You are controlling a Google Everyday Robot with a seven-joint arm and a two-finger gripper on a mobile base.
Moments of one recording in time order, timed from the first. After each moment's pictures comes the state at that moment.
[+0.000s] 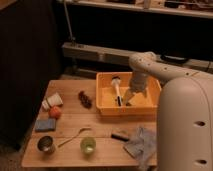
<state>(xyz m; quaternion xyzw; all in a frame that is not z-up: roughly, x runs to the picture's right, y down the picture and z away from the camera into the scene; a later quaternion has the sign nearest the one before) 0.176 0.060 0.840 -0.34 0.22 0.52 0.75</state>
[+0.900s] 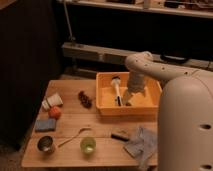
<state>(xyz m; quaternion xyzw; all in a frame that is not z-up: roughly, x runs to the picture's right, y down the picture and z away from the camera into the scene) 0.158 0.053 0.828 -0.30 0.22 0.49 0.79</state>
